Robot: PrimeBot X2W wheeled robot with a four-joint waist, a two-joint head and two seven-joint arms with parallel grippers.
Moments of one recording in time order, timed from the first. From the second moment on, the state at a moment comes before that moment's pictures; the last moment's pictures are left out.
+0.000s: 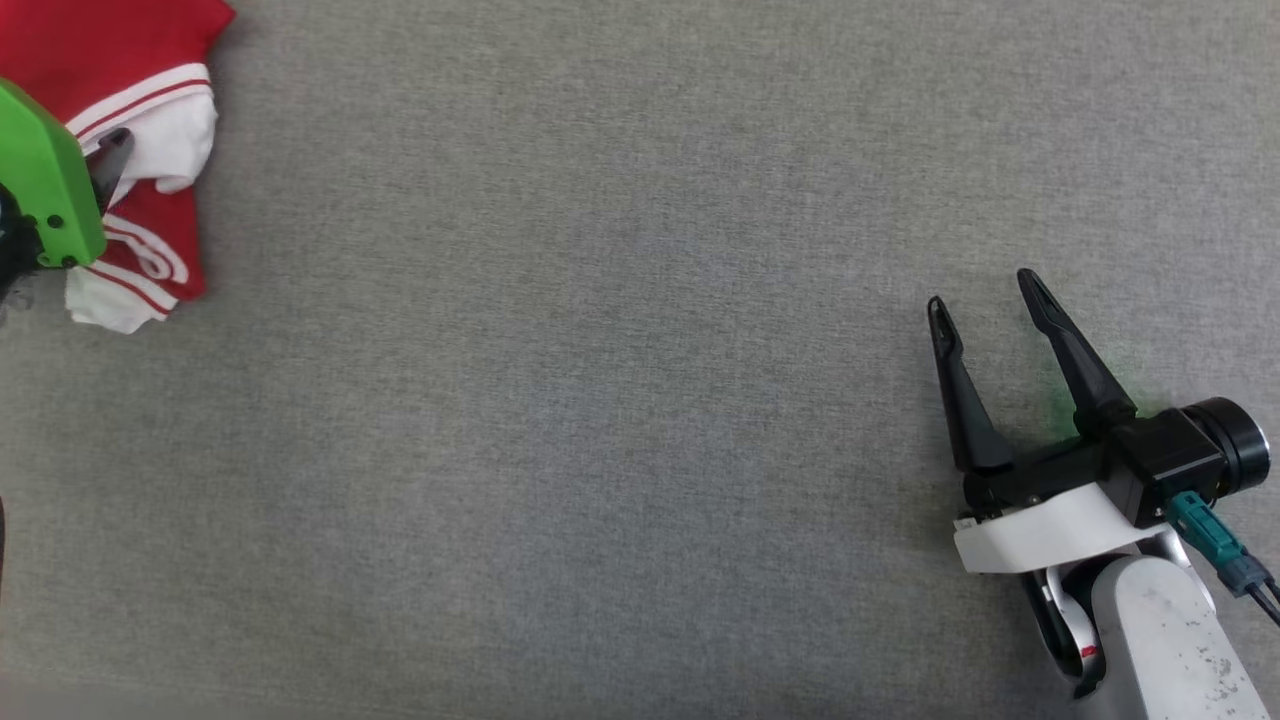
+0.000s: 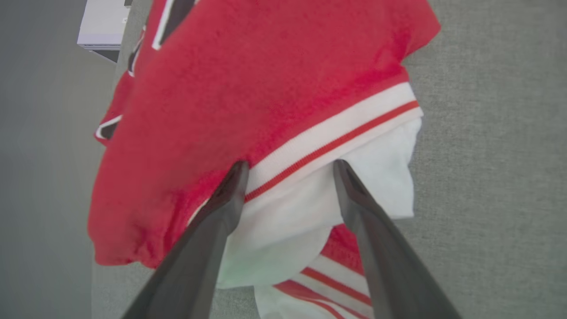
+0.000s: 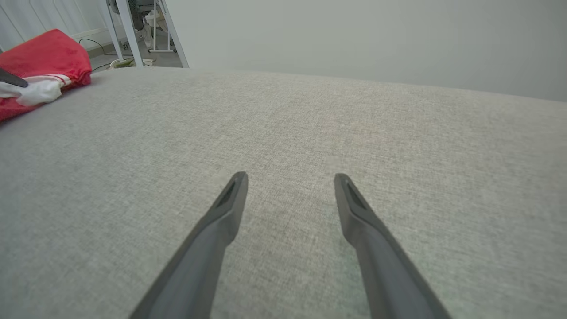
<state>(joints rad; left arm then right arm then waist) -0.93 0.63 -0.27 0.65 -0.61 -0.13 0.56 -0.19 -0.13 0.15 -0.04 0.06 0.13 -0.26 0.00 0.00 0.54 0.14</state>
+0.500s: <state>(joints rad) -0.95 0.63 -0.26 0.72 -0.64 -0.13 0.49 -0.21 -0.12 0.15 -0.01 0.05 0.13 -0.26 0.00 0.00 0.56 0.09</state>
